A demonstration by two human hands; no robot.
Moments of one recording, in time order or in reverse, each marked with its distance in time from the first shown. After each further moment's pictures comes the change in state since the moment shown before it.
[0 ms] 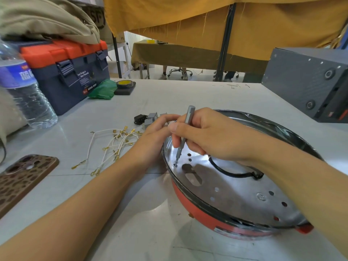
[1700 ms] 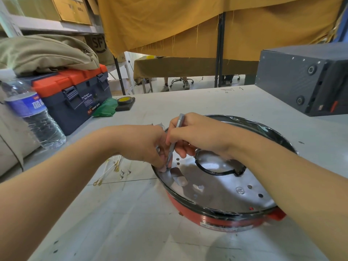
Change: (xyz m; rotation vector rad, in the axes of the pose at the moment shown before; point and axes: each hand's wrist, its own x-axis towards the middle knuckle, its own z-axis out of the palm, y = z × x) left_hand 0.002 0.082 0.002 1.236 -0.590 -0.227; right_hand -0.001 0.009 -0.013 0.077 -0.009 0.041
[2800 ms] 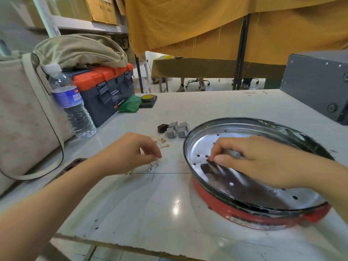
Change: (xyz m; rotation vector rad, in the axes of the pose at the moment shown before) left_hand -0.045 -0.089 0.043 -0.136 0.499 0.043; right_hand -0.054 0.002 0.003 -0.563 -0.024 -0.031
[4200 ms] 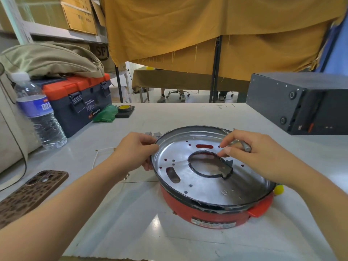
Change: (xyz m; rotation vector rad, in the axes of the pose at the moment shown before) left_hand 0.038 0.066 0.030 -0.637 0.184 -0.263; right_hand -0.039 0.052 -0.023 0.197 0.392 0.176
